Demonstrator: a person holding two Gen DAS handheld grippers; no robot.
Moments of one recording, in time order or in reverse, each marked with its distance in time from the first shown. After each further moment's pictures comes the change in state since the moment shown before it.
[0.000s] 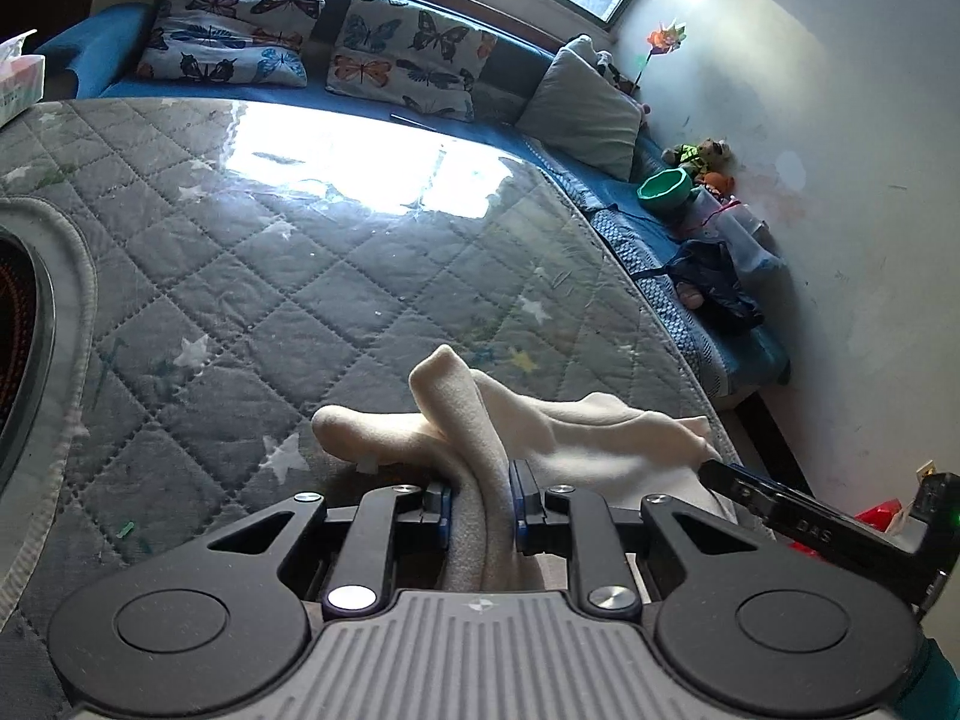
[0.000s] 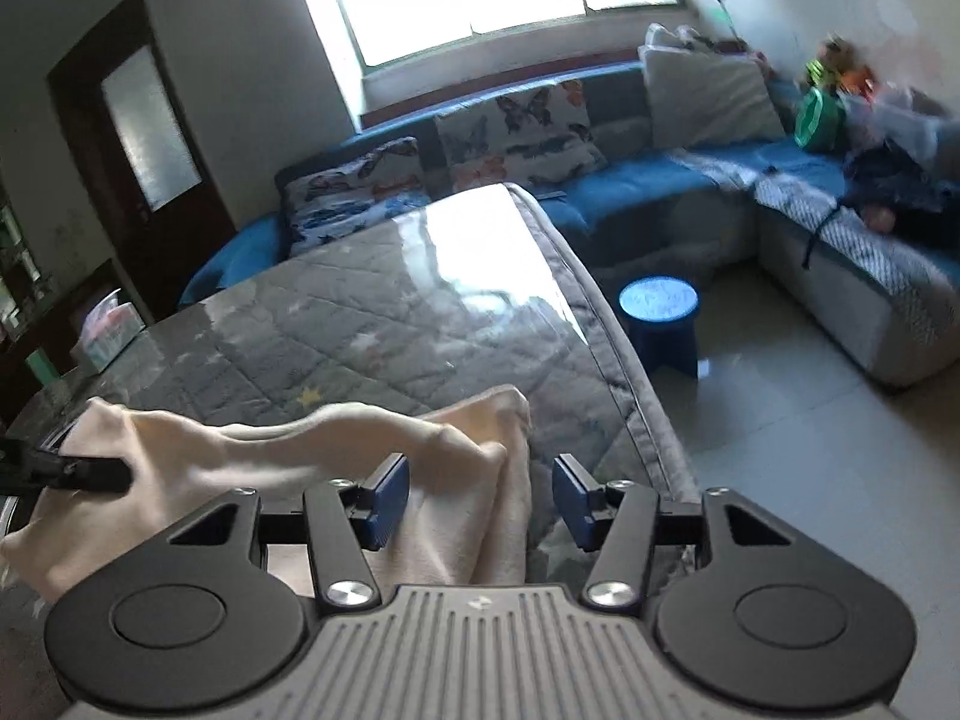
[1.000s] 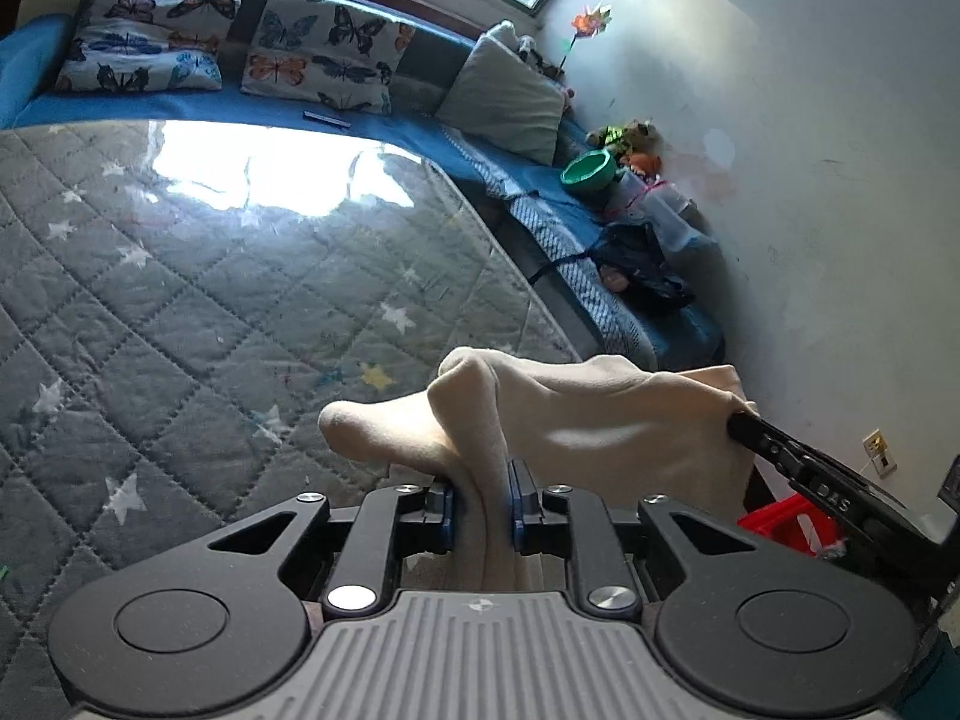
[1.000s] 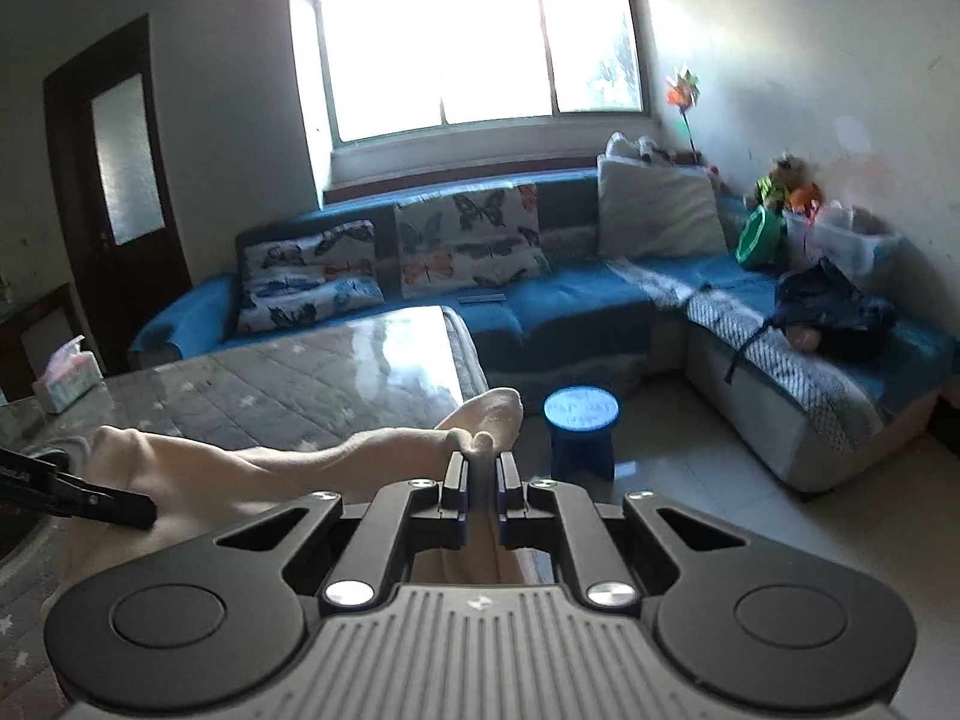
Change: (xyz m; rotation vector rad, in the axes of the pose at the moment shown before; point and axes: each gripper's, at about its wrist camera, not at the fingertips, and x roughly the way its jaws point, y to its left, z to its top) left arm 0.024 -0.057 0.011 0.070 0.032 -0.133; right arm -0.075 0.003 0.027 -0.101 -0.173 -0.157
